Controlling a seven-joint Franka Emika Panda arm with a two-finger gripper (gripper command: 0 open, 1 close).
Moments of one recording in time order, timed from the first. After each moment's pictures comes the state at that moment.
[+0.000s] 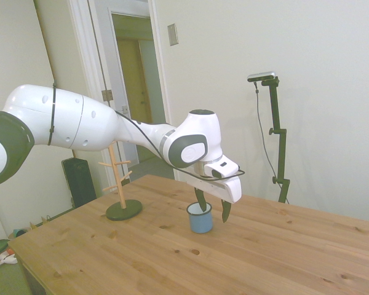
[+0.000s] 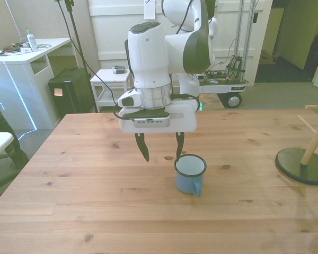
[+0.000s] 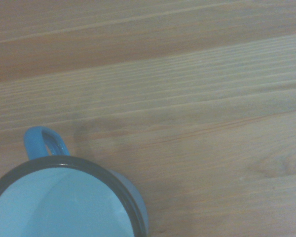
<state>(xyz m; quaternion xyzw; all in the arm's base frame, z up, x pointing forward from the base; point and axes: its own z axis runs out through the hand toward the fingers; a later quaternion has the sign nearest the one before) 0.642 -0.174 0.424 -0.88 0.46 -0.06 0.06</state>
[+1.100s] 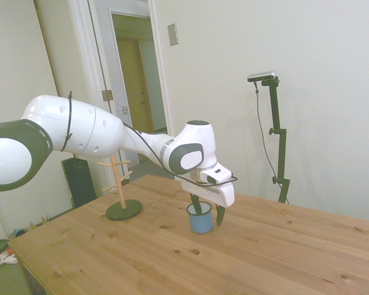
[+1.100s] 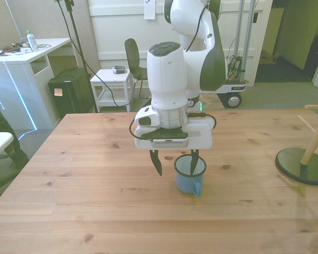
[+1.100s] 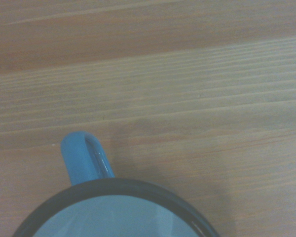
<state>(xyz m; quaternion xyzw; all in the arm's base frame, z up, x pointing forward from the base) 0.664 -0.140 0.387 -0.89 0.45 -0.05 0.05</state>
